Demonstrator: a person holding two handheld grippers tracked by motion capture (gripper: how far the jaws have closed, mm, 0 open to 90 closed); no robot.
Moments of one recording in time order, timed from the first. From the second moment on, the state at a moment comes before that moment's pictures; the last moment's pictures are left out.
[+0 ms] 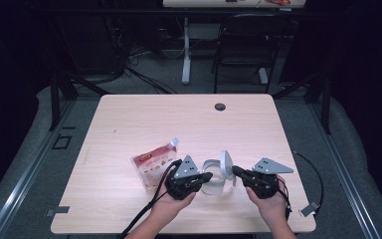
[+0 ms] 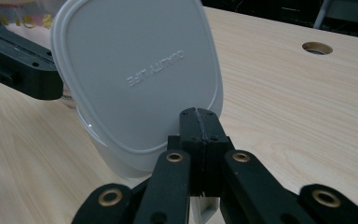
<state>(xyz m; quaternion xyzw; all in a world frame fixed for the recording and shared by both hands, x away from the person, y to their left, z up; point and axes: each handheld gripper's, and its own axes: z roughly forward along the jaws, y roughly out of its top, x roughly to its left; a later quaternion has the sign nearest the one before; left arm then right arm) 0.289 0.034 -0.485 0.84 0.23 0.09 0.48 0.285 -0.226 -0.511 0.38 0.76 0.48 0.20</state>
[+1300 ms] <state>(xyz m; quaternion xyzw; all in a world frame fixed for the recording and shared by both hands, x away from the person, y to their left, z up) 0.286 0.002 -0.480 0.84 0.20 0.08 0.49 0.285 -0.239 -0.514 0.40 0.75 0.49 0.20</state>
